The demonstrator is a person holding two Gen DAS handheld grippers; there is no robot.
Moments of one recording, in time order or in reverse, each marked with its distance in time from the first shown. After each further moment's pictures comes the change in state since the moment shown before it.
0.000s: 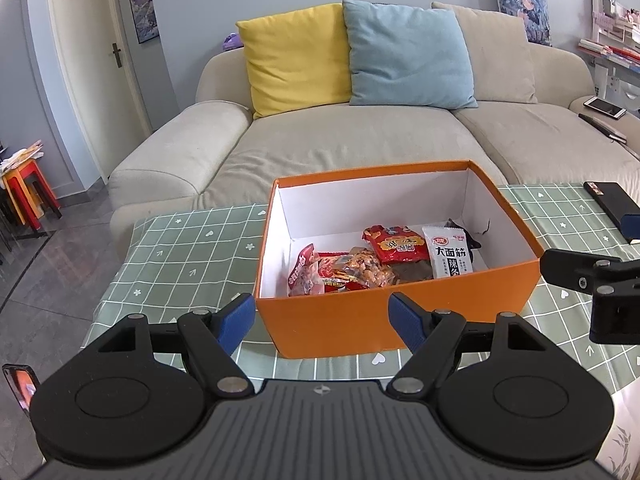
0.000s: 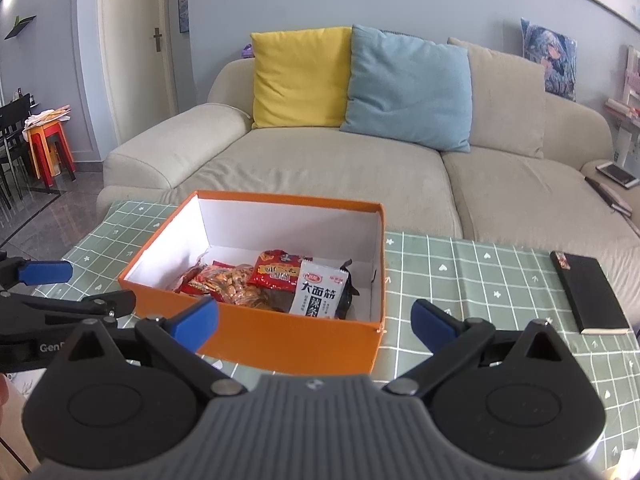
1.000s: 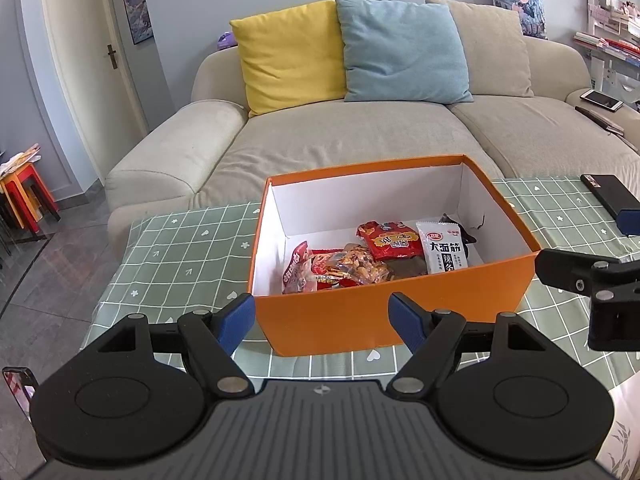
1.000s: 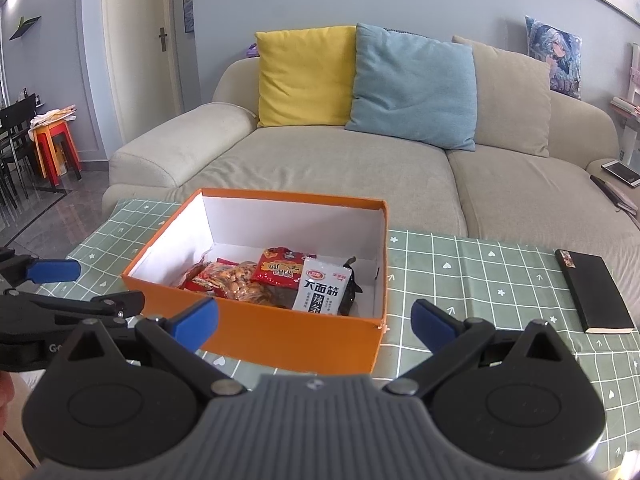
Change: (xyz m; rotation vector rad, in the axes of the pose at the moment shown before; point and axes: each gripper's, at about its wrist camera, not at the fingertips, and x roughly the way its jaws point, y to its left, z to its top) left arm 0.003 -0.009 0.001 0.019 0.010 -0.002; right arm -0.002 -0.003 -0.004 -0.007 -0.001 0.019
